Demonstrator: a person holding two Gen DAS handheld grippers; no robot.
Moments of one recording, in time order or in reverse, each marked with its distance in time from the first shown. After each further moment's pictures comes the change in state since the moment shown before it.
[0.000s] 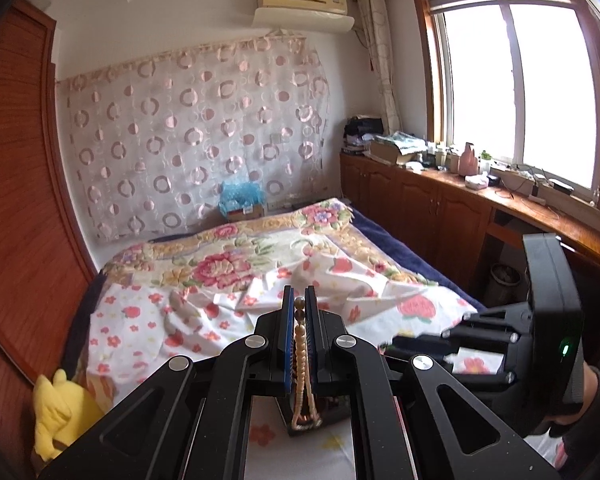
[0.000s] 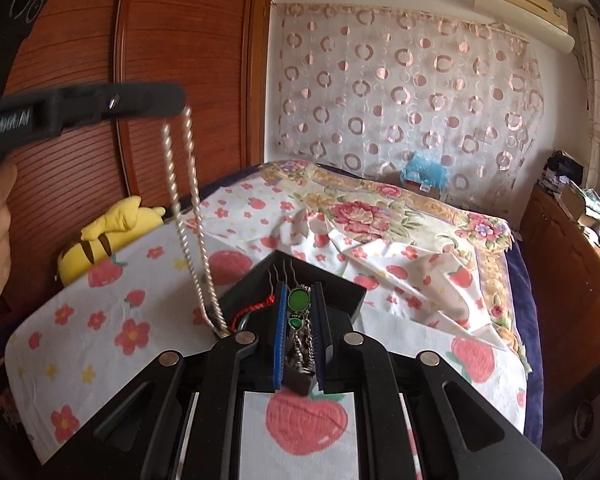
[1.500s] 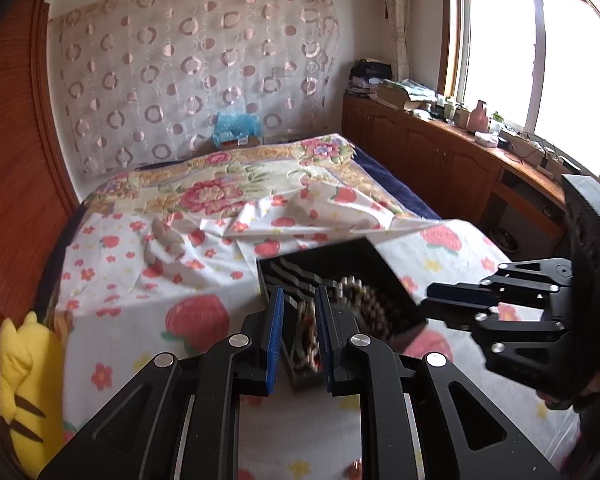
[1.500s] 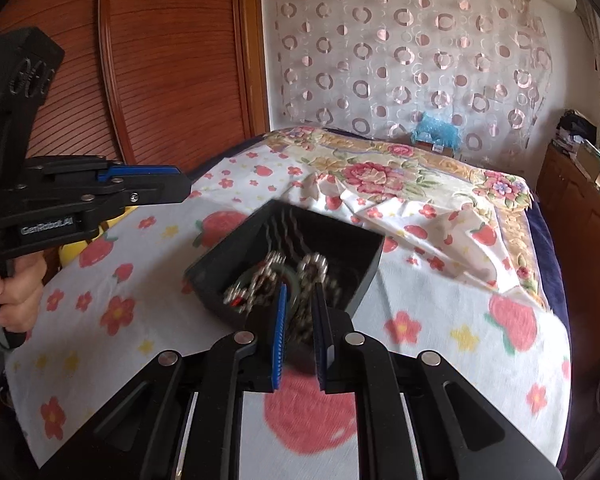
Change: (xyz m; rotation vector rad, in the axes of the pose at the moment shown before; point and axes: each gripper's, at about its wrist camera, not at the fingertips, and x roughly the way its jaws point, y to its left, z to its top) left arm 0.075 0.028 -0.090 -0.079 0.234 -0.046; right arm 0.043 -0.003 -0.052 0.075 0.122 0.055
